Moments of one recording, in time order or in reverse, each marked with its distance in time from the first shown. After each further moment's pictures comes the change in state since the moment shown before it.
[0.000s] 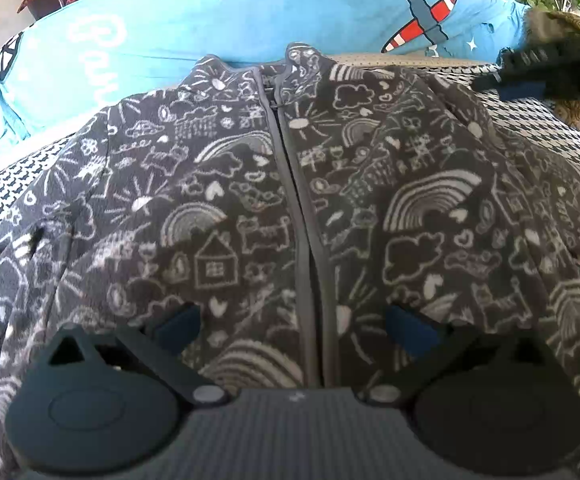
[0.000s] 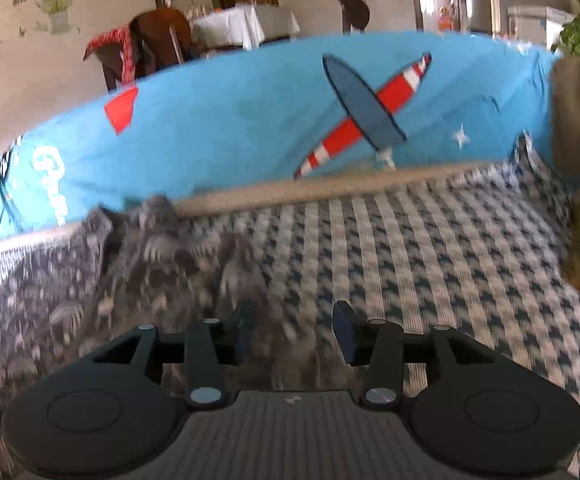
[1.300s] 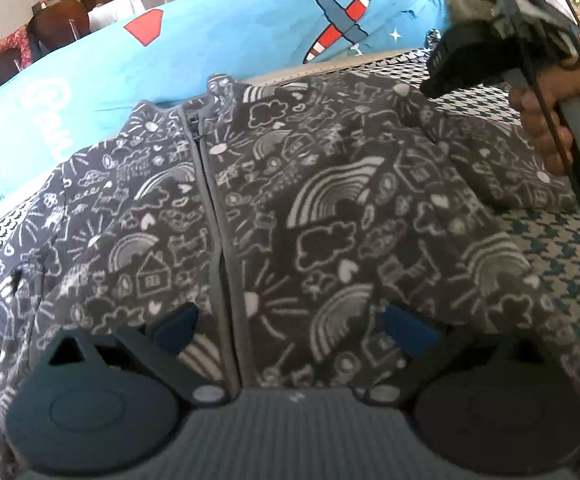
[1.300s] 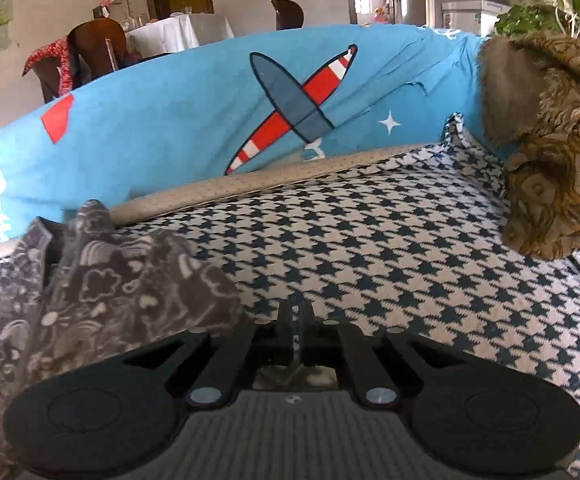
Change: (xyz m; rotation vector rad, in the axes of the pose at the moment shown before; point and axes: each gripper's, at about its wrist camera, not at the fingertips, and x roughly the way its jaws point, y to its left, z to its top) left arm -0.028 -0.044 -0.019 0.182 -0.058 -0.043; right arm 0.003 -0.012 -0.028 0.109 -0.027 -0.182
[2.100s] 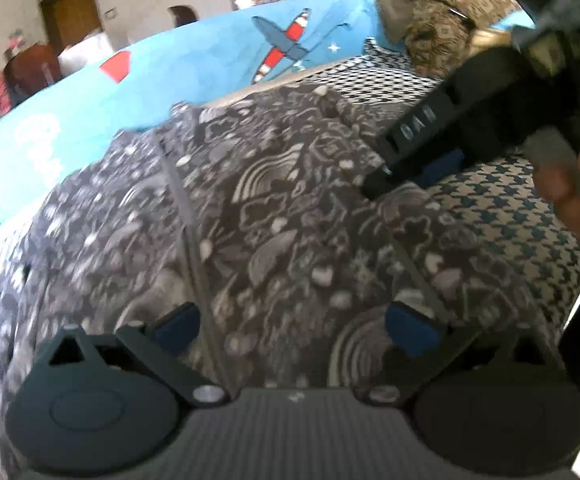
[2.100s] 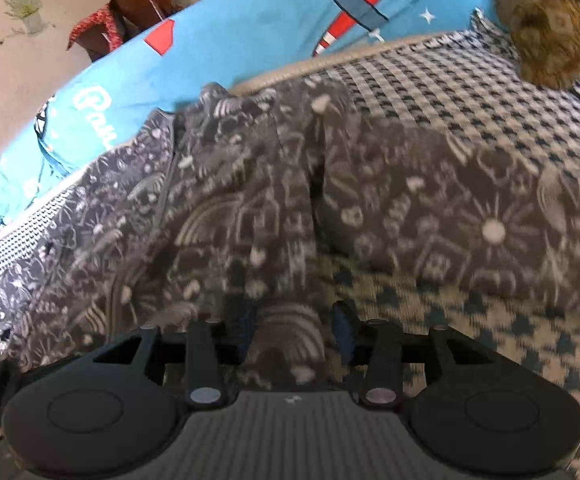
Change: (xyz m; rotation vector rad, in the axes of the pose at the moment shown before) left arm -0.070 -0.039 -0.056 0.080 -0.071 -0.031; right arm -0.108 0.053 -0.100 0.079 0.198 0.190
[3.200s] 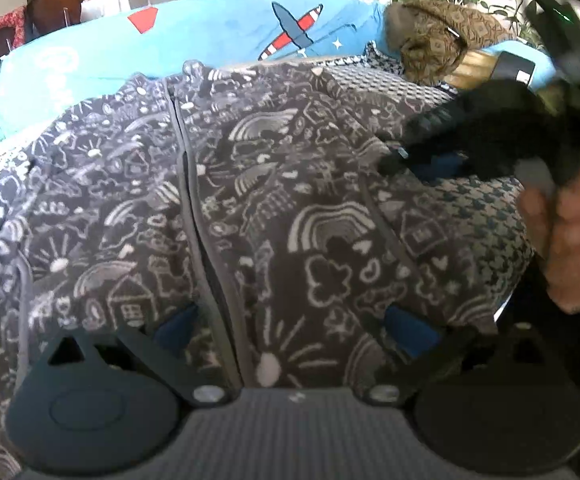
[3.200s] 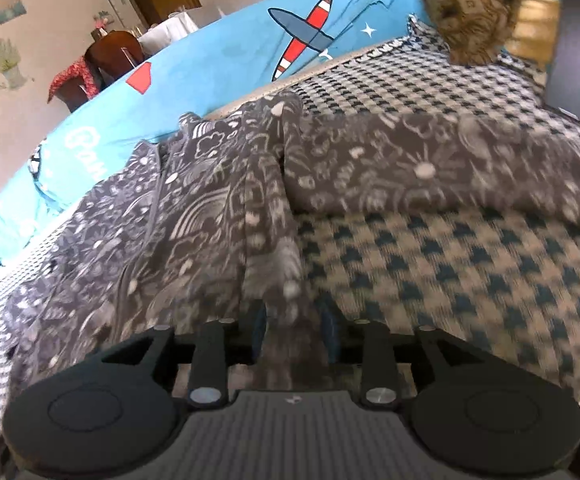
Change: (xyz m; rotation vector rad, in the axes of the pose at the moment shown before) left arm -0.055 0.000 -0.054 -0.156 -0.014 -0.102; right arm -0.044 -0.005 -0.061 0.138 -0.132 -0.040
